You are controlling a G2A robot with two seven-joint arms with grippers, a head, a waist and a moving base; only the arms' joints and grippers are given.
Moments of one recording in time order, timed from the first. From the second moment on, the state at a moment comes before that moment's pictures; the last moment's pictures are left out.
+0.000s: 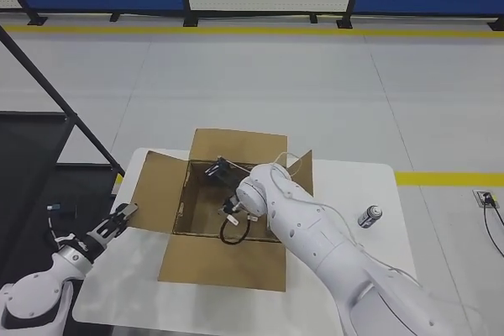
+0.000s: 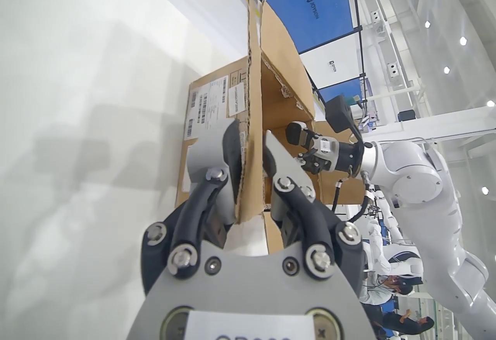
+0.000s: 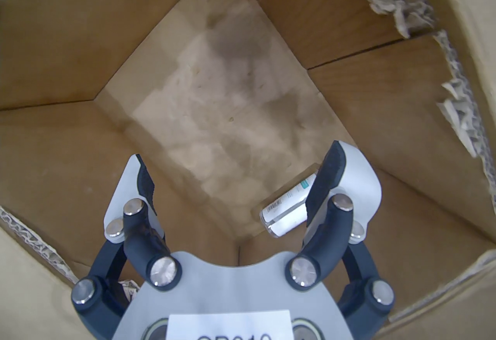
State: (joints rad) left arm 1.27 -1.05 -1.77 -1.53 0.02 -0.22 -0.66; right arm -0.13 -1.80 0.59 -0.48 -0.88 -0.14 0.90
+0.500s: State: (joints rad) left arm 1.32 -1.04 -1.85 -1.56 -0.05 -0.26 -0.65; right arm -0.16 -1.79 0.62 -0.49 -0.87 -0.02 0.93
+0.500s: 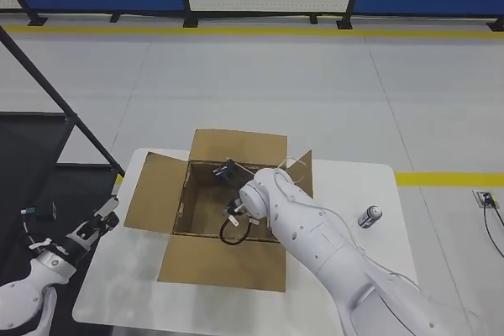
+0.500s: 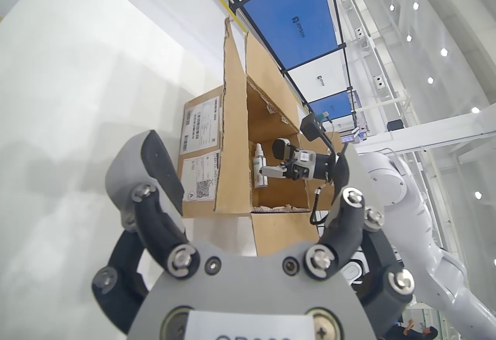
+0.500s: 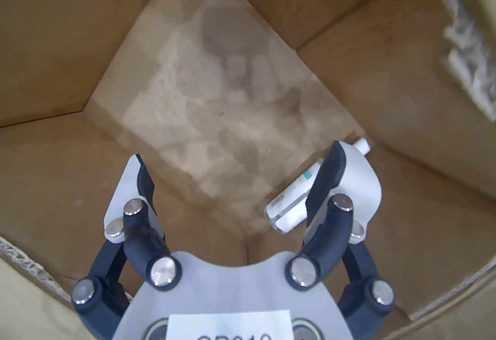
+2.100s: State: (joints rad) left arm 1.34 -1.01 -1.85 -1.55 -0.07 -0.29 -0.64; right arm -0.20 -1.86 0.69 -0.35 -0.89 0.33 0.91
